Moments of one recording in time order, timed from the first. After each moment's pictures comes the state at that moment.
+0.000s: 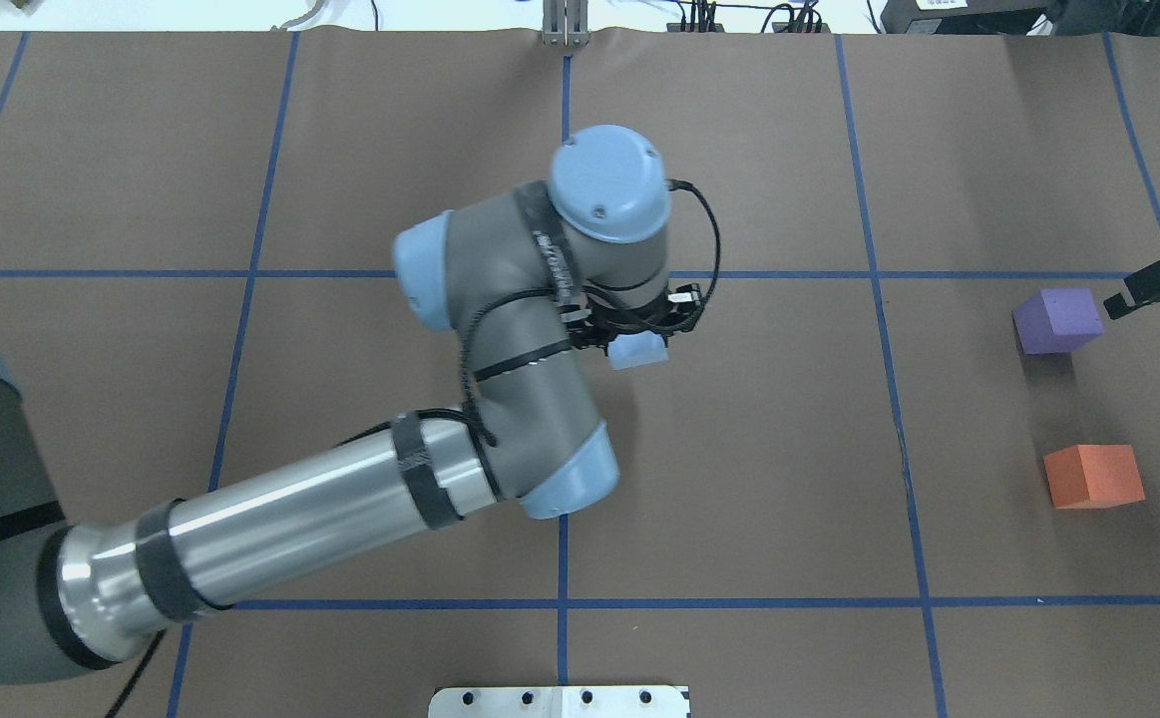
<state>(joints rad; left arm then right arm) -0.49 -2.69 -1.20 -1.69 -1.89 -1.34 1.25 -1.59 1.75 -1.34 2.48 0.32</state>
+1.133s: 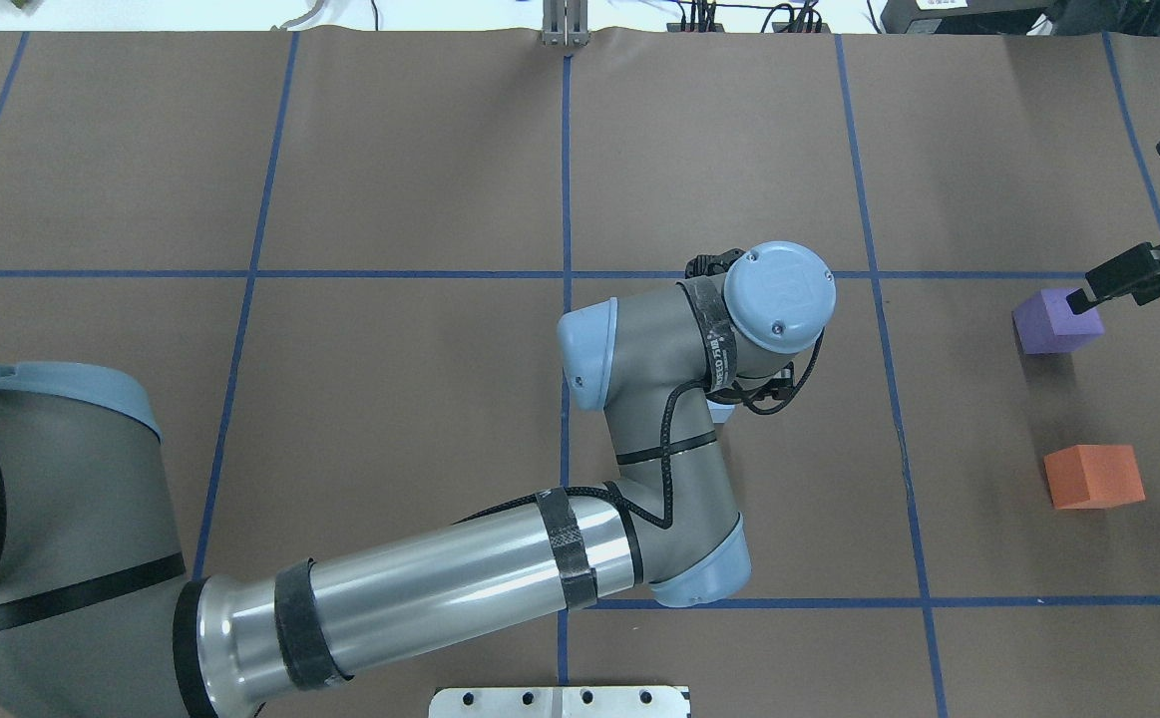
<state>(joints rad) -0.39 -2.83 -1.02 -1.68 -1.76 -1.25 1.19 -1.54 1.76 -1.34 2.48 0.41</state>
